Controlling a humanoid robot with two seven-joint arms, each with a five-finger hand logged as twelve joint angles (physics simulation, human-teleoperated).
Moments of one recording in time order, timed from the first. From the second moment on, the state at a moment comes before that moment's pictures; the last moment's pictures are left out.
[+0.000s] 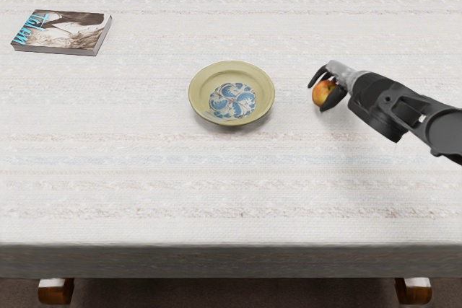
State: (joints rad) left arm 0.01 0.00 -0.07 -0.08 0.03 -0.04 0.05; right arm 1.04 -0.38 0.33 1.03 -1.06 -0.09 -0.53
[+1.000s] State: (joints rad) left arm 0.01 0.00 -0.07 -0.08 0.03 -0.04 0.05; right arm 1.13 -0.23 0.35 1.06 -0.98 -0.12 -0.53
